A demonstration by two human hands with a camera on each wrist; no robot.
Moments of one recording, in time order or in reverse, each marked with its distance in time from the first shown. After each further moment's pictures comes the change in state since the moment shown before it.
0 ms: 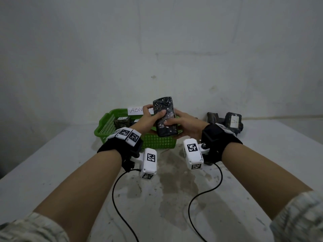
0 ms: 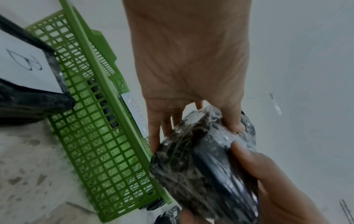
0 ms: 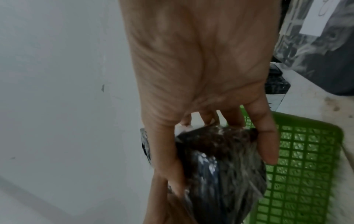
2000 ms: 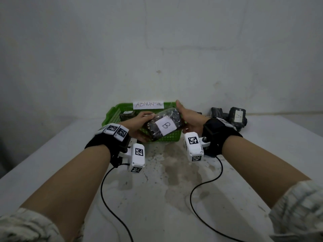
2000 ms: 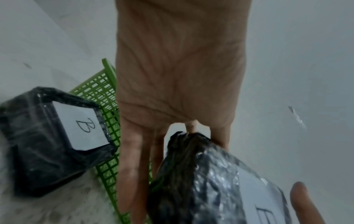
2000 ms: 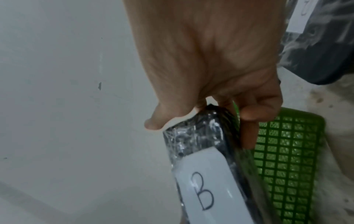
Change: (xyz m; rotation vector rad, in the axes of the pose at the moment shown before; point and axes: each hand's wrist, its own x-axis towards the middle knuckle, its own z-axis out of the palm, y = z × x) left_hand -0.030 -0.011 -0.049 0.159 -0.126 -0.249; right_hand -0.001 0.000 0.012 0.019 0.110 0.133
